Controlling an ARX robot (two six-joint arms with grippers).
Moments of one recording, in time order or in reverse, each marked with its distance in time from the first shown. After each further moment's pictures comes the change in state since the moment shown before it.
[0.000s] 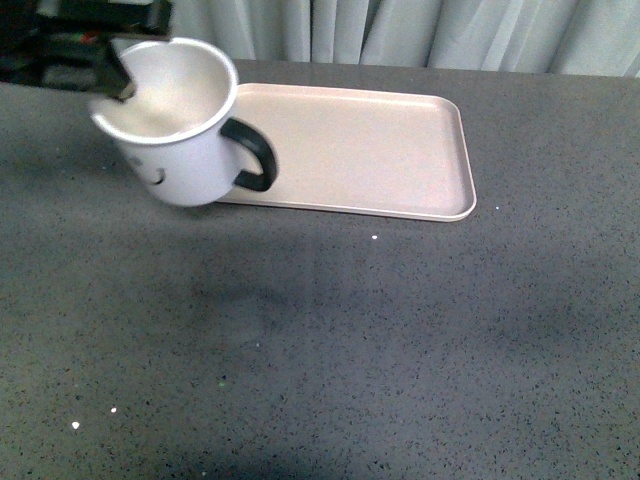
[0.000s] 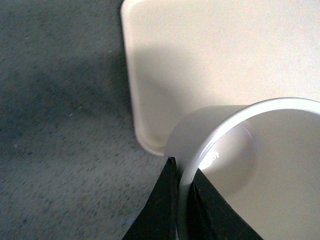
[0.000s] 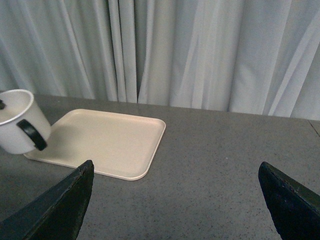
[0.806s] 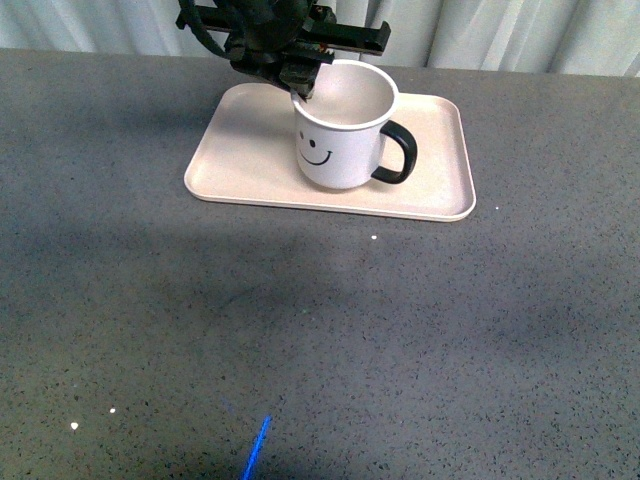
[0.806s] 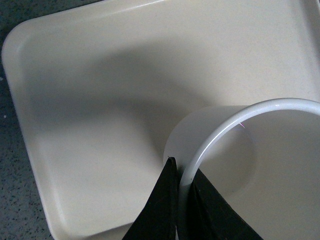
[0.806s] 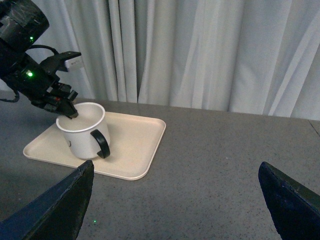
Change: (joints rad) left arm -0.129 0.448 0.583 -0.246 0.005 0.016; right arm 0.000 0.000 0.000 0.000 0.000 0.000
